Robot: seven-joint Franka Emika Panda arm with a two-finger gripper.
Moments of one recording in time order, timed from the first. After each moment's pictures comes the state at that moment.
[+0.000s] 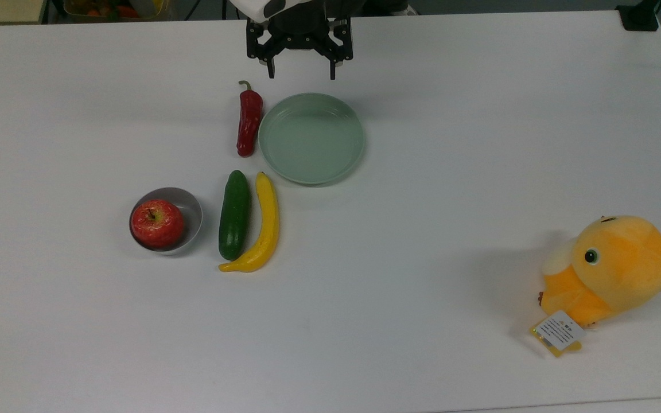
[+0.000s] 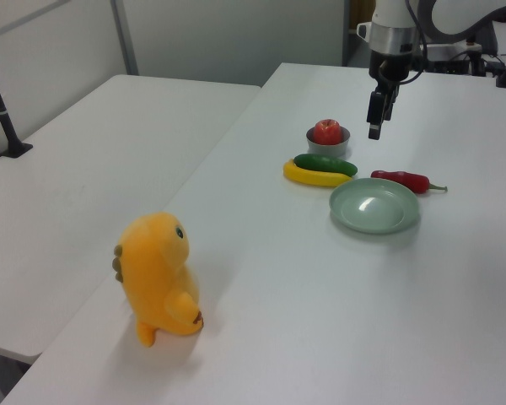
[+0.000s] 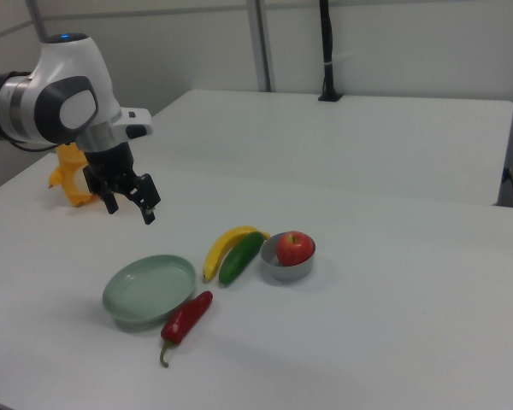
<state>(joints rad) 0.13 -0.03 0.04 -1.96 0.01 1.99 0.13</state>
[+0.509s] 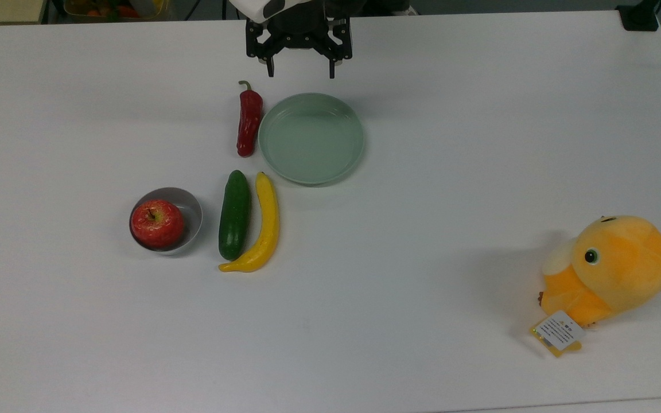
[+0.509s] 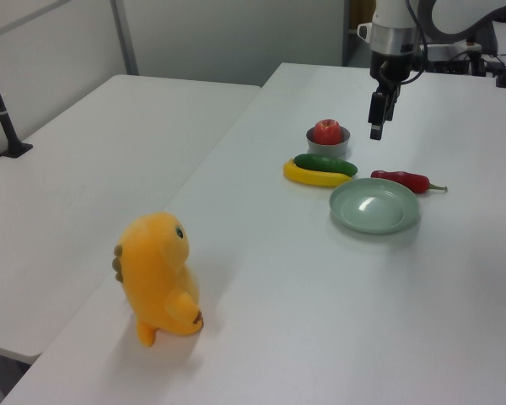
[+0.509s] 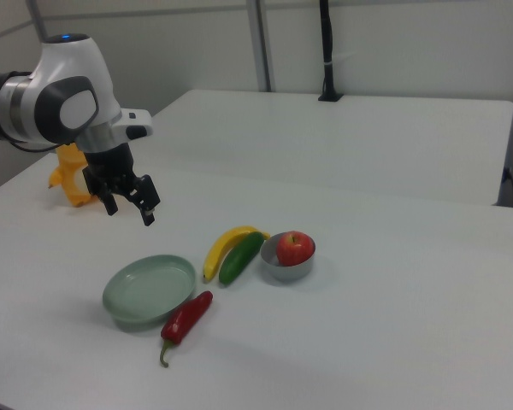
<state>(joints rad) 0.12 -0.03 0.04 -1.96 0.01 1.98 0.13</state>
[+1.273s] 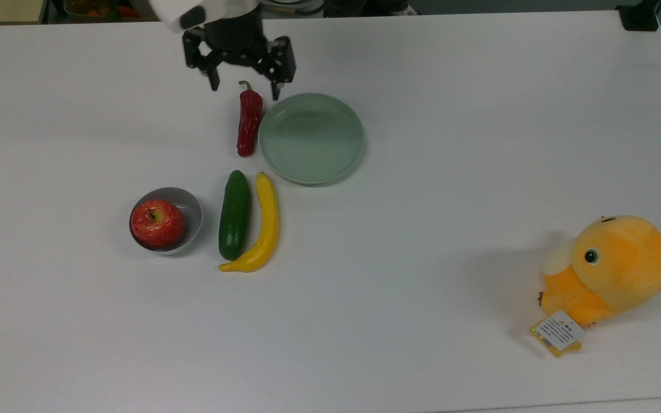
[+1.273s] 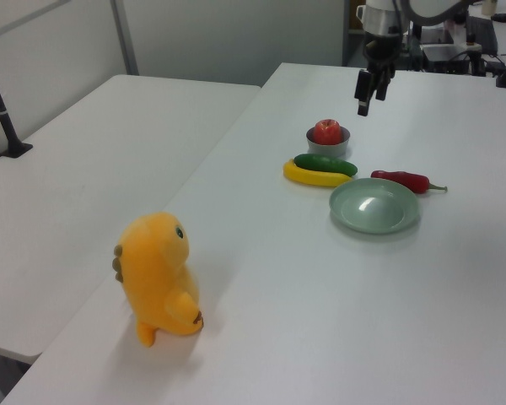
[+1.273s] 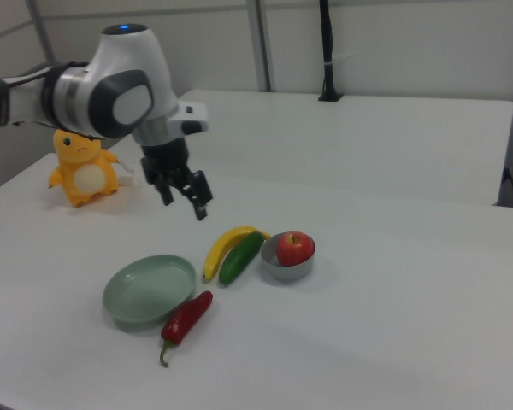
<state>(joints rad) 0.04 0.07 -0.02 -1.82 0.01 1.98 0.14</state>
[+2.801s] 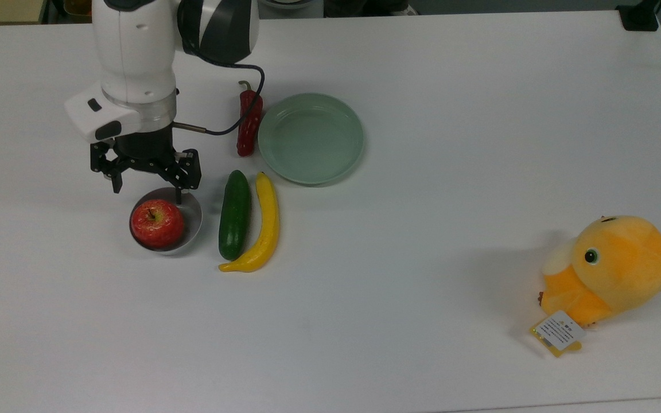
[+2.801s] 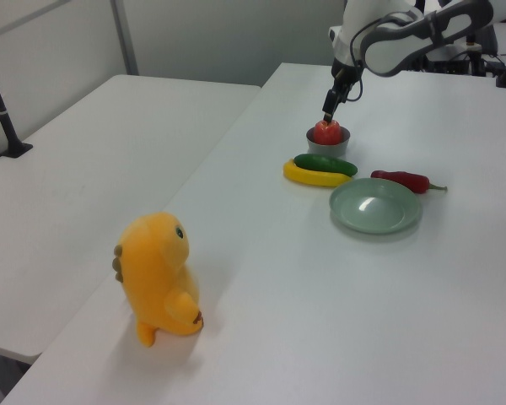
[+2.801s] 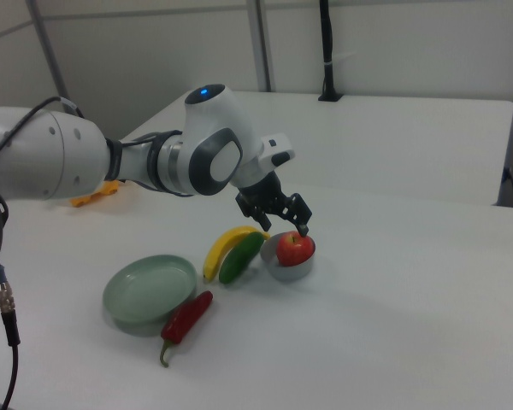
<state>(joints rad) -0.09 0.43 -0.06 -1.66 -0.17 2.39 -0.01</state>
